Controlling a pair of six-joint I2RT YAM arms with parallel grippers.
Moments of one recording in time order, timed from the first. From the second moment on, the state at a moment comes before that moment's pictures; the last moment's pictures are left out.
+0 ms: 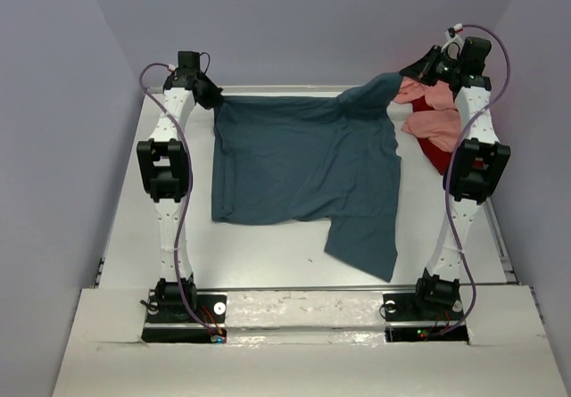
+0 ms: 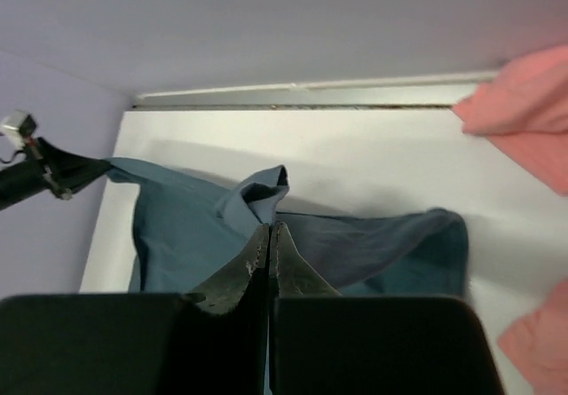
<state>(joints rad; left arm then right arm) -0.02 2.41 2.30 -0.67 0.15 -0.80 -0.23 2.37 2.32 -0.31 -0.86 0.48</state>
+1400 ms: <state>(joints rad) -0.04 2.32 2.19 -0.79 0.17 -0.78 -0.19 2.15 1.88 -0.63 -0.64 0.25</state>
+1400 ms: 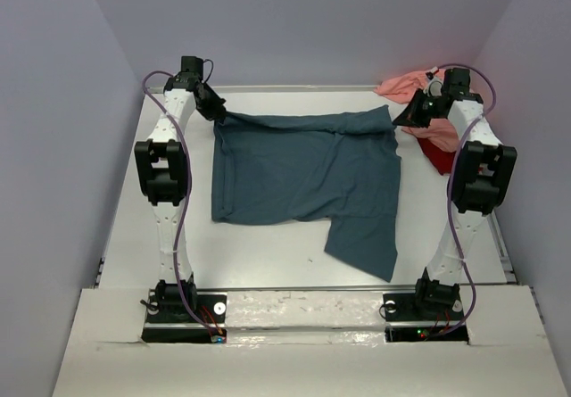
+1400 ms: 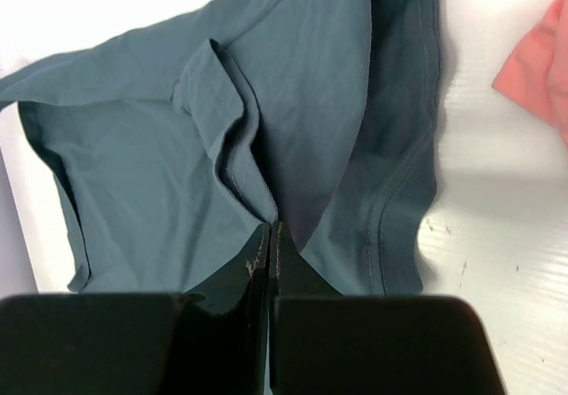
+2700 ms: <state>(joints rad) 0.05 2.32 2.17 -0.93 0.20 -0.72 -0.19 2.09 1.78 -0.76 -0.48 0.21</state>
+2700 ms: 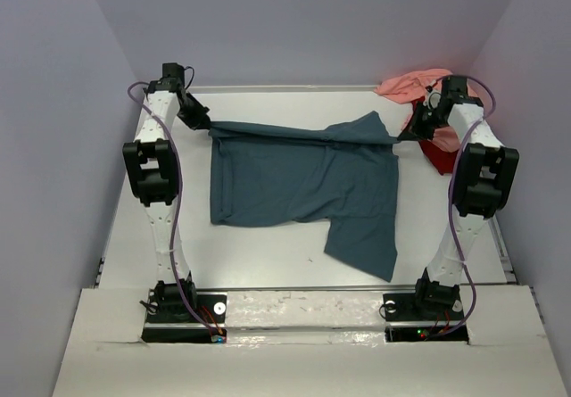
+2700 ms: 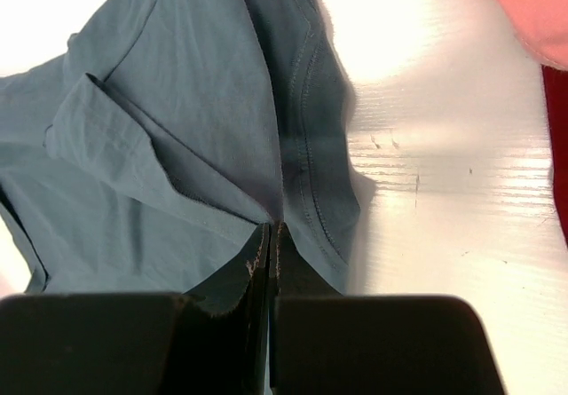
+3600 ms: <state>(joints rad) 0.01 2.35 2.13 -0.92 0.23 -0.67 -0.19 2.08 1.86 -0.79 -0.50 0.20</state>
